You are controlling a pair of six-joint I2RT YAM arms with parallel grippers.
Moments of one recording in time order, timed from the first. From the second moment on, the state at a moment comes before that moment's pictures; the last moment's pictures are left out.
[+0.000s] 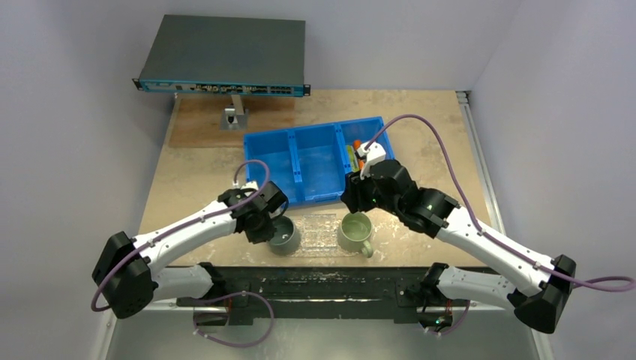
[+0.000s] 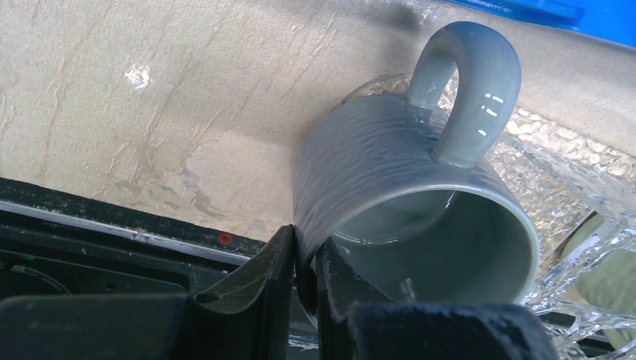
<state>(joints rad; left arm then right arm) -0.80 1.20 0.80 -0.98 -0.24 -1.20 0.87 1.03 0.97 -0.53 0.17 0.36</state>
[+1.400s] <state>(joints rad) -0.82 1.19 0.94 -1.02 -0.28 -1.13 0.87 1.08 0.98 -0.53 0.17 0.36</state>
